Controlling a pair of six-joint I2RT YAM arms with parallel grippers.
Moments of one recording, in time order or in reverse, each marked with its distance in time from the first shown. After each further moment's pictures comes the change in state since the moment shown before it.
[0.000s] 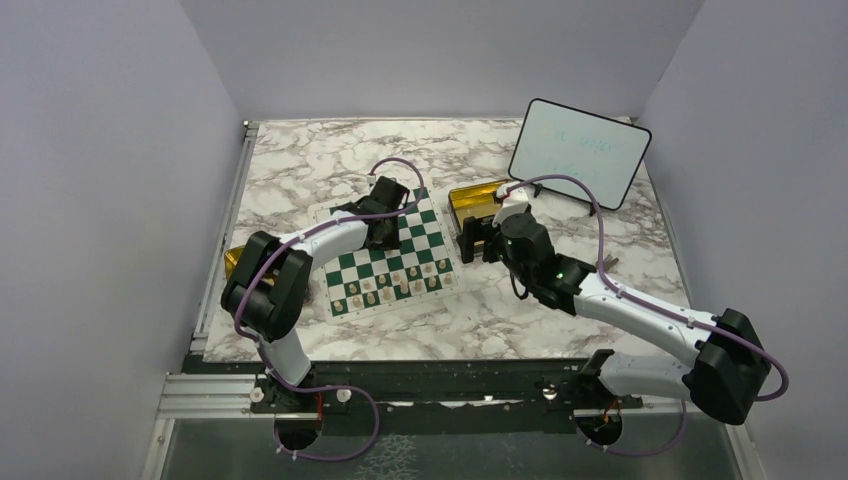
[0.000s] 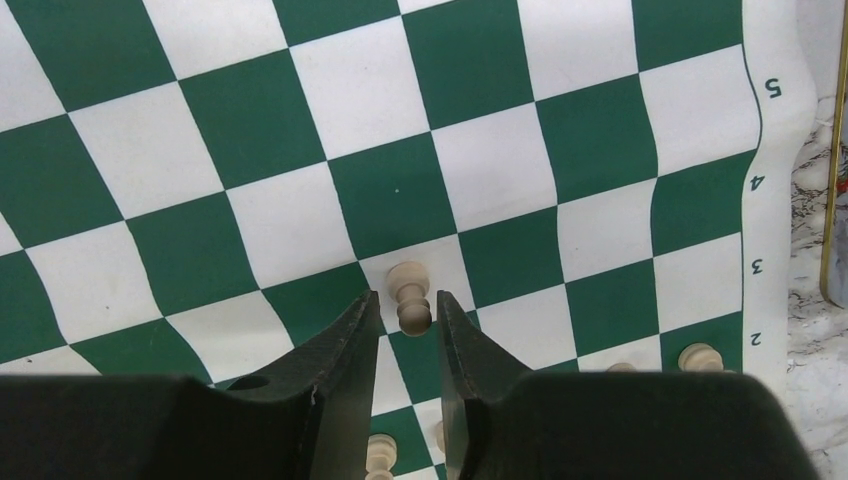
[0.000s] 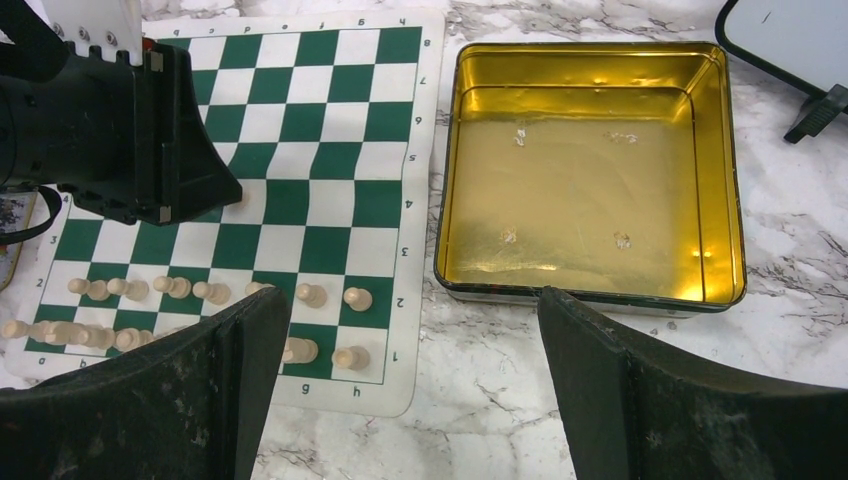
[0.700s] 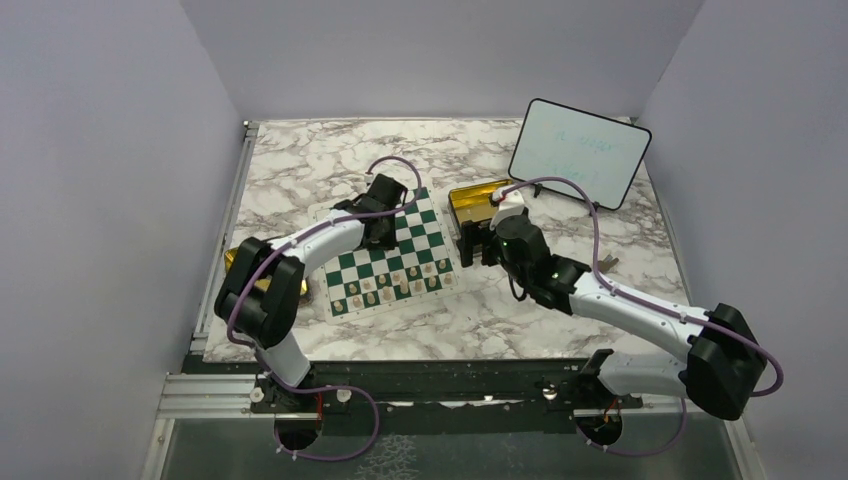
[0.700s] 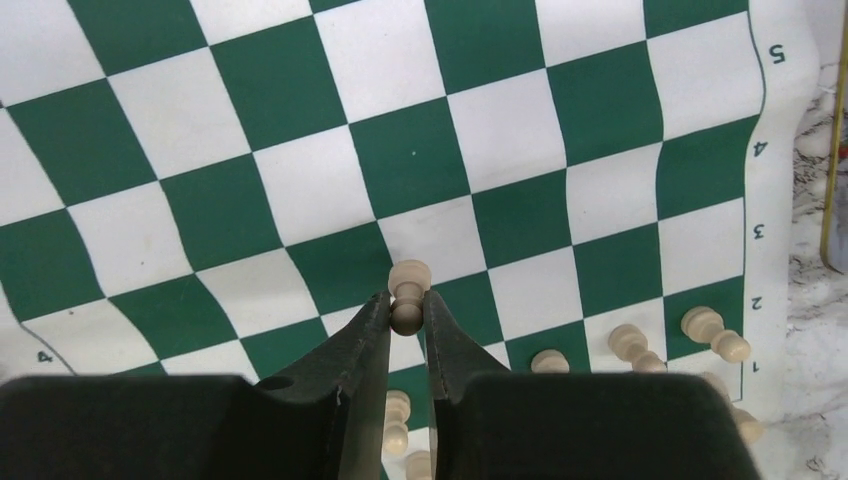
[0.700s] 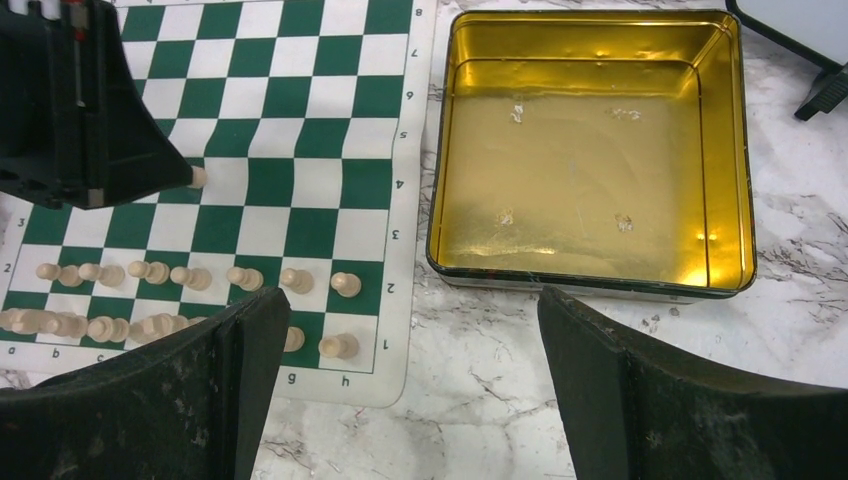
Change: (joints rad) left arm 0.000 -0.029 0.018 -0.081 0.000 0.002; right arm 0.000 0.024 -0.013 0.000 -0.001 0.010
